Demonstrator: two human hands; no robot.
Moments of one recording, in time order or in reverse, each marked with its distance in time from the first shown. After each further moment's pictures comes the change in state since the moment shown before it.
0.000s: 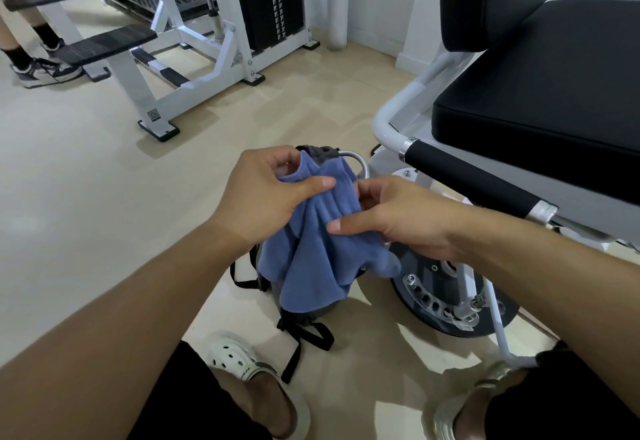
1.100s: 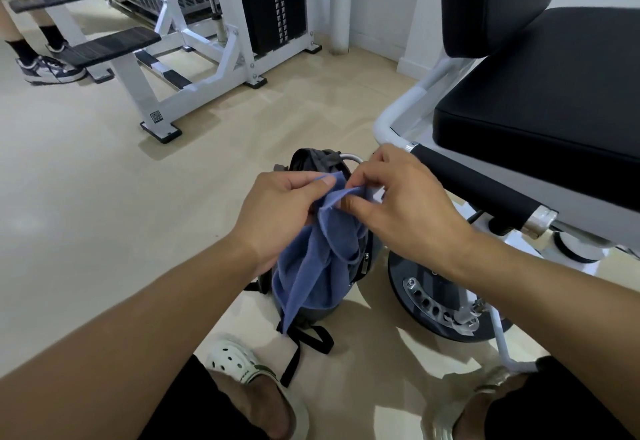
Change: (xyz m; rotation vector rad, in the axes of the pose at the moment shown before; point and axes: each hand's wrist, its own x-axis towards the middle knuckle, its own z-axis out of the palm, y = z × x) left_hand -0.010 -0.002 0.018 -0.276 -0.041 -0.259; right_hand -0.006 -0.001 0.006 -0.681 0.517 -0.466
